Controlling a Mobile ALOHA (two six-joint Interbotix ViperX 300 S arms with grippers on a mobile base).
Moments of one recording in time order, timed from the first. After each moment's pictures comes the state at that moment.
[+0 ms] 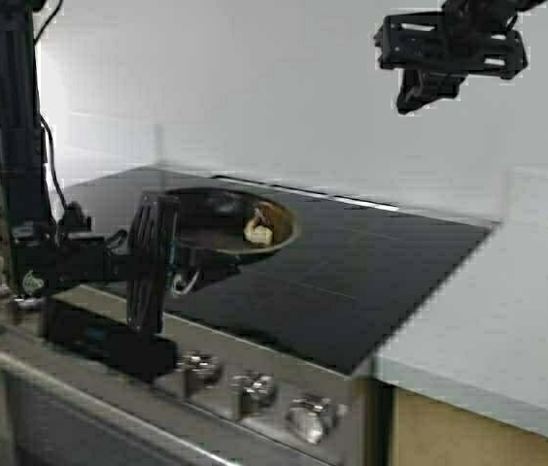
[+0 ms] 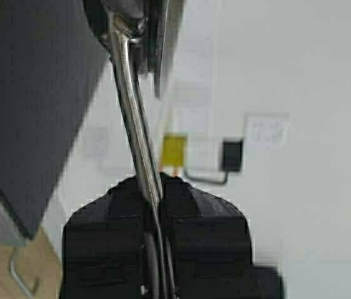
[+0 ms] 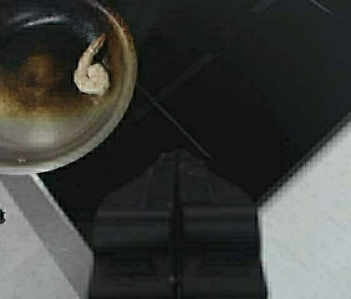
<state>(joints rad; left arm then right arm) -0.32 0.82 0.78 0.64 -1.51 -1.52 0.42 -0.19 0.83 0.29 -0.02 -0.16</state>
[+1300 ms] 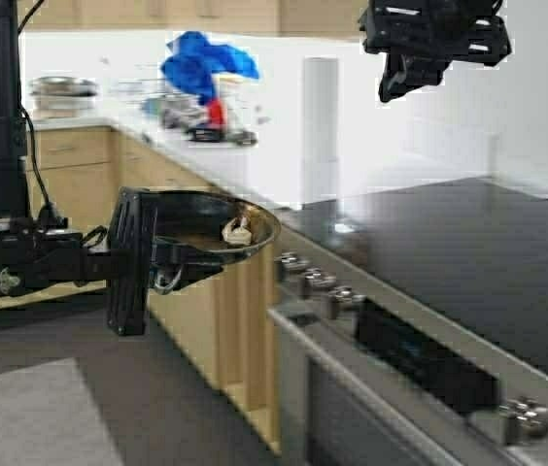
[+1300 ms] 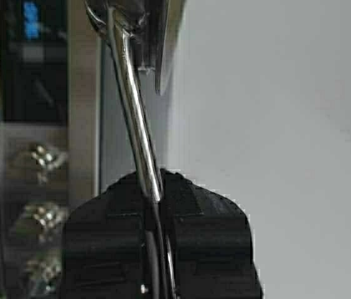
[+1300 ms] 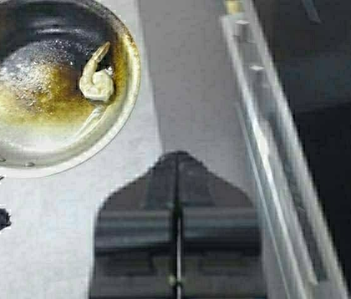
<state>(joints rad) -0.31 0.79 0.89 0.62 -1.55 -1.52 0.46 -0.21 0.81 0.29 0.02 -0.16</state>
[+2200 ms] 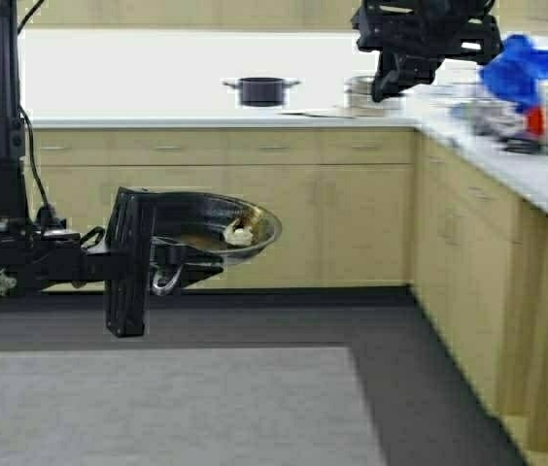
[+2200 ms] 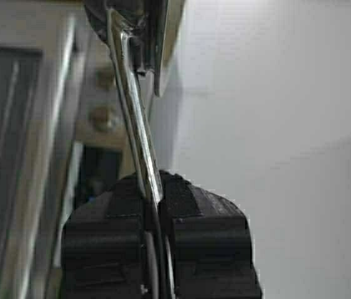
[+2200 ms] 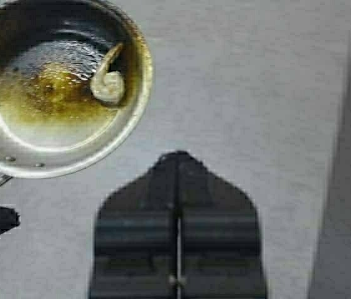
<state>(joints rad) -0.30 0.79 0.90 0.62 -1.57 -1.52 0.49 -0.20 0.80 0.29 0.04 -0.16</state>
